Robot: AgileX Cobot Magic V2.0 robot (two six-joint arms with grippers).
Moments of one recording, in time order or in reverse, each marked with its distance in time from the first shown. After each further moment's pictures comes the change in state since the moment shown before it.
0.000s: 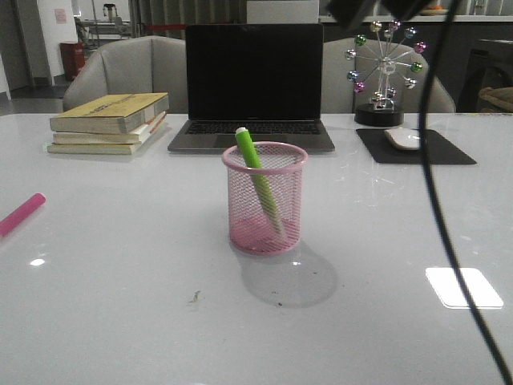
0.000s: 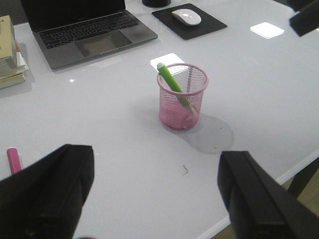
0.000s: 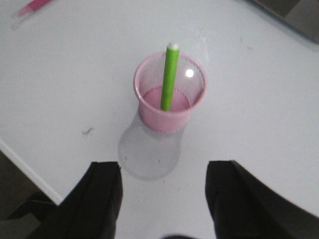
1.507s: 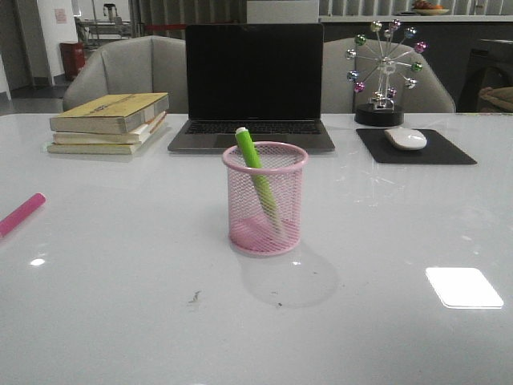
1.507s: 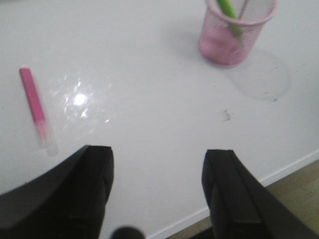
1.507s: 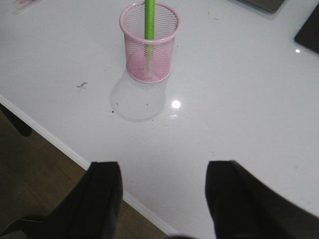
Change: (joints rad) left arm 0.173 0.415 -0.152 0.009 0.149 0.000; right arm 0.000 -0.635 0.517 -0.062 -0.072 0.087
